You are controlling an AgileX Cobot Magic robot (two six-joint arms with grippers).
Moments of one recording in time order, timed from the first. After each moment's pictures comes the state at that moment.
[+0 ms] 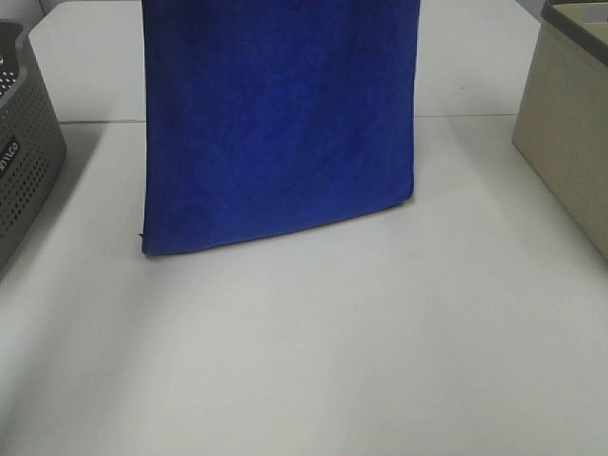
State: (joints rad) left arm -0.28 2.09 -2.44 0.06 0.65 0.03; right arm 0.29 2.05 -2.31 0.13 0.66 -0.28
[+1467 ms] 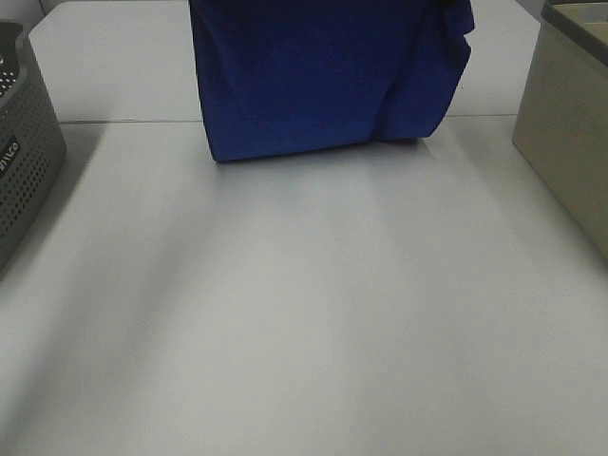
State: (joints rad) left arm -0.31 2.21 -2.43 -0.07 1.20 0.03; right arm 0.23 2.16 -2.29 0.12 1.20 -0.28
